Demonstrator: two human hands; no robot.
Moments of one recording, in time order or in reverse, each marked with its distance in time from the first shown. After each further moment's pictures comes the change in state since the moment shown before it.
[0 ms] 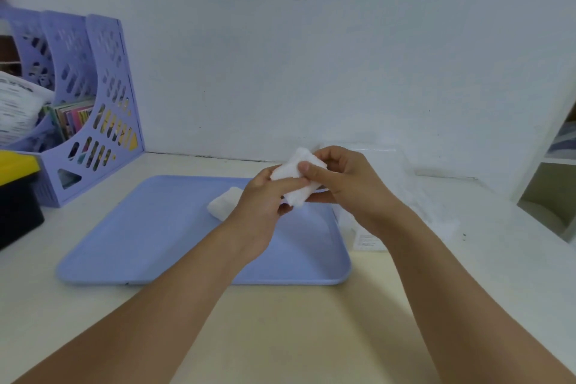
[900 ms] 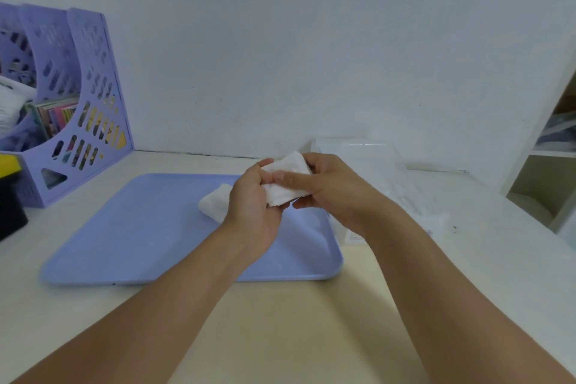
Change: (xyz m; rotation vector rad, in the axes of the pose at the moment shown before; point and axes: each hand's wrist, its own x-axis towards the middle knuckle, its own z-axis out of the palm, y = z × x) left_hand -0.001 -0.004 0.013 -0.411 0.052 0.016; right_hand -0.001 -0.002 0.010 -0.084 -0.126 0.124
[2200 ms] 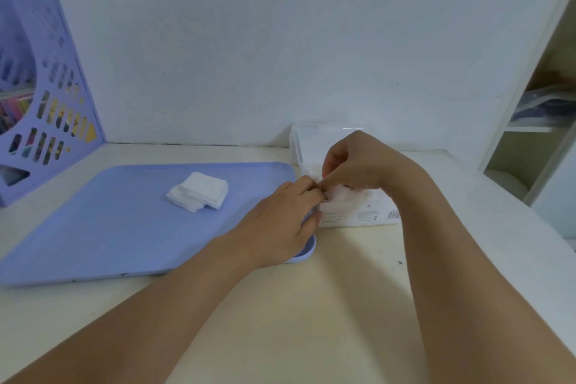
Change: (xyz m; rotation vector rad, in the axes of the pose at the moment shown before) left_hand 0.001 -0.052 -0.011 1.639 -0.692 0.708; right_hand -0.015 -0.002 -0.072 -0.716 0.139 0.163
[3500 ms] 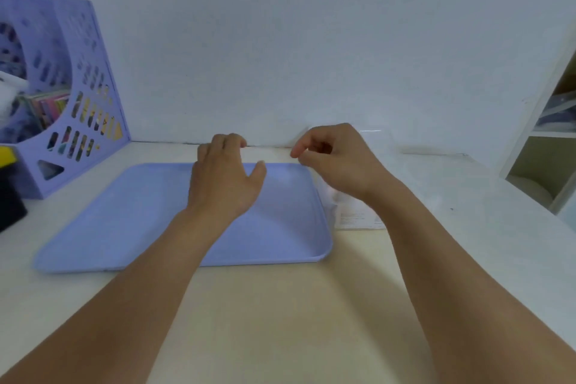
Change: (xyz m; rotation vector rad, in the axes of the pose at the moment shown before) left_hand -0.014 -0.047 -0.065 0.251 0.404 -0.616; right_hand 0.002 -0.034 0.037 0.274 0.208 -0.349
